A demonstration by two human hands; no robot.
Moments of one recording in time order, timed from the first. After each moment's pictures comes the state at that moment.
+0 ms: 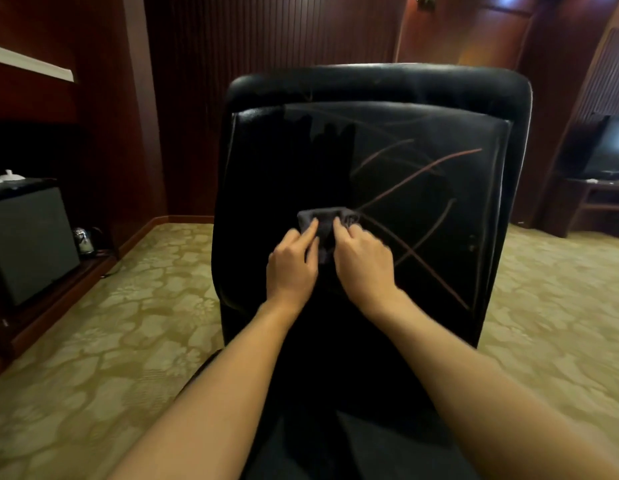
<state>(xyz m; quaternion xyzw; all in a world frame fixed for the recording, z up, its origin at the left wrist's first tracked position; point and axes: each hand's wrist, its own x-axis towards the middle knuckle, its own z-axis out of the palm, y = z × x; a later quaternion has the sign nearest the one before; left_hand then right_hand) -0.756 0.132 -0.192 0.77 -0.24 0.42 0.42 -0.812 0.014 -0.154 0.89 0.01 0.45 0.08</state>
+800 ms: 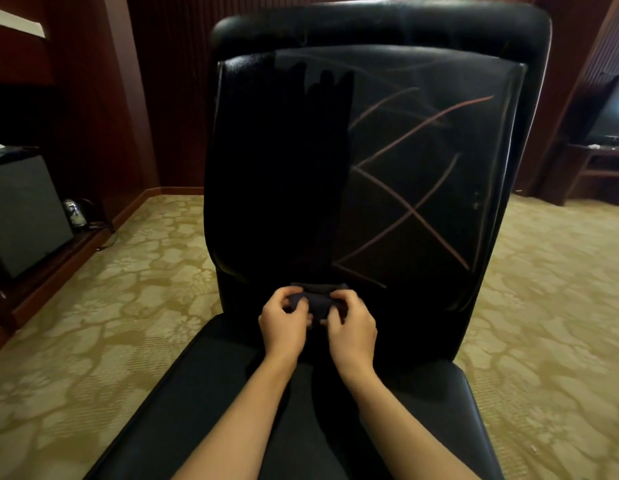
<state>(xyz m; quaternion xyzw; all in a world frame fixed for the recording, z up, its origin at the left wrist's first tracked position) -0.820 0.133 -0.312 0.68 0.03 0.10 0.72 -0.865 0.041 -0.308 0.83 -0.14 0.34 -0.41</state>
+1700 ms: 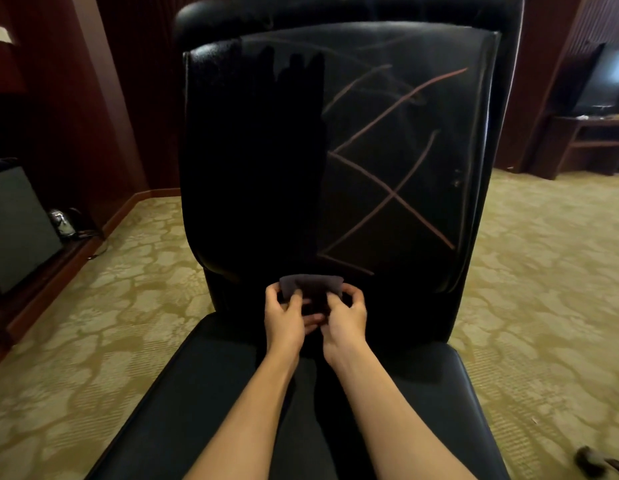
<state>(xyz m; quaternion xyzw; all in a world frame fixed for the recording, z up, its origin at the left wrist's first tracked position) -0.832 0.118 -0.310 0.61 0.01 -0.01 0.79 -0.863 0.050 -0.291 0.46 -0.26 0.21 -0.82</state>
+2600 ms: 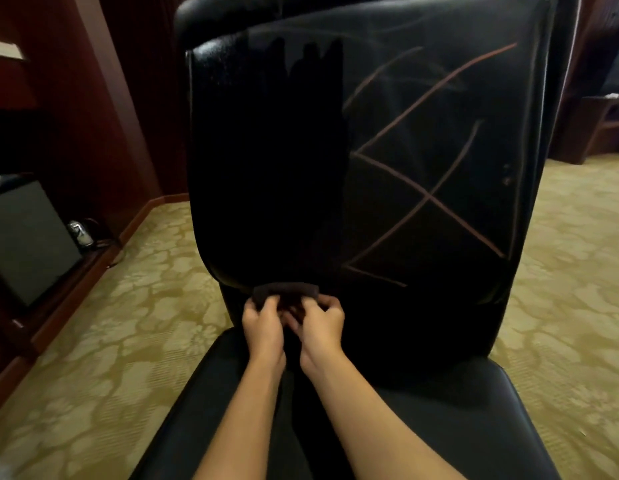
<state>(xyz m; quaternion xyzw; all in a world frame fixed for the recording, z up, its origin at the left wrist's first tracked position) -0.776 0.156 -0.314 0.54 0.12 0.05 0.83 -0.811 0.105 -0.293 0.40 -0.24 0.16 -0.87</state>
